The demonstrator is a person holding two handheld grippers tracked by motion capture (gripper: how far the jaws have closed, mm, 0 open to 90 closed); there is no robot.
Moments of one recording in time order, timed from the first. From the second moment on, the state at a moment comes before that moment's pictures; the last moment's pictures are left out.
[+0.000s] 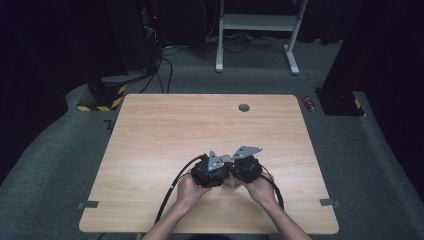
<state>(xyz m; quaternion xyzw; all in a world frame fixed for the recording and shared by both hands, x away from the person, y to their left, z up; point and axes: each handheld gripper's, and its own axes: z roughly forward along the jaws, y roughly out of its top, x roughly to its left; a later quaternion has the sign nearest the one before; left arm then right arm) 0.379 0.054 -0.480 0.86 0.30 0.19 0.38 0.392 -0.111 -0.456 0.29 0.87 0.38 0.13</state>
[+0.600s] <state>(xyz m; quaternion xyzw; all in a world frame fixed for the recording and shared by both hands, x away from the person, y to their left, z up) 0.393 0.055 -0.471 0.87 0.29 0.15 0.38 0.368 -0.130 -0.474 0.29 0.86 0.39 0.15</state>
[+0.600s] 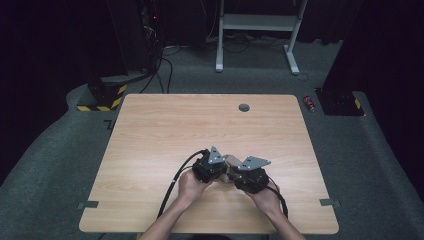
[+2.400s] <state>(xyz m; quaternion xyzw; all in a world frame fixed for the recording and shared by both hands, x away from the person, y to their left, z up) 0.383 0.084 -0.489 0.88 0.32 0.18 0.29 0.364 -0.123 -0.494 0.27 0.89 0.33 0.18</state>
